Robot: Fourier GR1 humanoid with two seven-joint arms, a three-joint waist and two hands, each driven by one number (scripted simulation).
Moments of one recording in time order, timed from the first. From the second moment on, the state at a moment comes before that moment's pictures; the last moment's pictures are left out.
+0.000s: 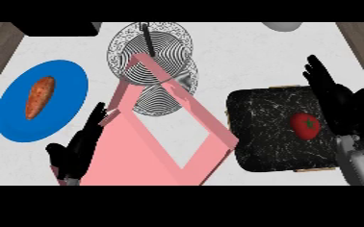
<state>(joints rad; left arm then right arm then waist) 0.03 0.30 -0.25 -1.32 0.30 0.13 -0.18 -0.19 -0.49 0.12 -1.47 -0.24 -0.15 0.12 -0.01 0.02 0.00</state>
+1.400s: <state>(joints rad) -0.05 0.44 -0.14 -1.49 0.34 0.15 0.13 0.03 -0.97 0.06 -1.76 0.13 0.18 -0.18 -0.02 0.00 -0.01</state>
